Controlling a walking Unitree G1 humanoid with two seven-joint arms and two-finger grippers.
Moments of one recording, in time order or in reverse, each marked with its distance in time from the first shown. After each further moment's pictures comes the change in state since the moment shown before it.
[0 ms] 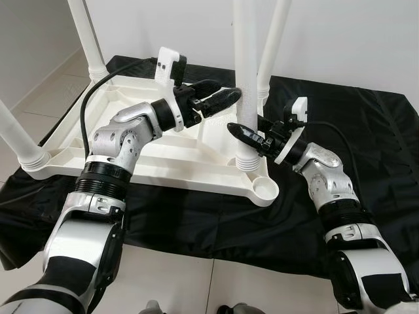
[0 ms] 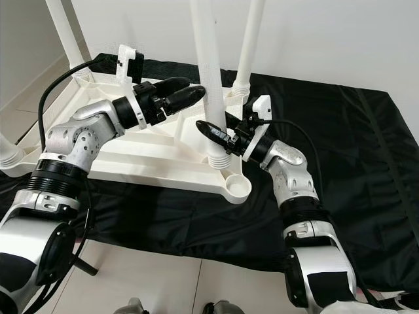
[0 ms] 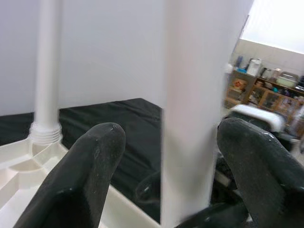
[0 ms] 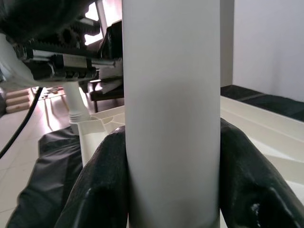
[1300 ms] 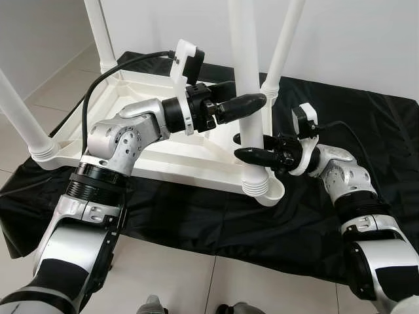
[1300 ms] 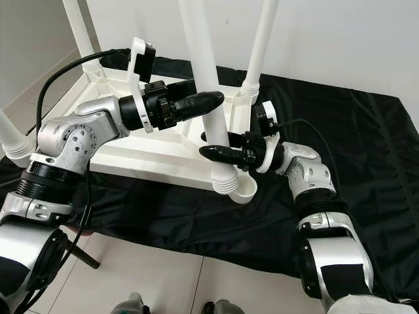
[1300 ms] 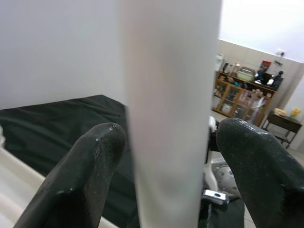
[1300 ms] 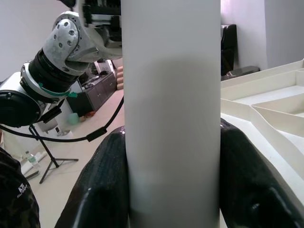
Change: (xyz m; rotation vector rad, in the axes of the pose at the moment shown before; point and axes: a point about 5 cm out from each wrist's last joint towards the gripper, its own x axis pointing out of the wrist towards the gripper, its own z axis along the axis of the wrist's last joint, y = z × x) left arm 0.012 -0.035 0.004 -0.067 0.032 -0.196; right arm -0.018 0.008 -0.001 0.168 0.094 0.388
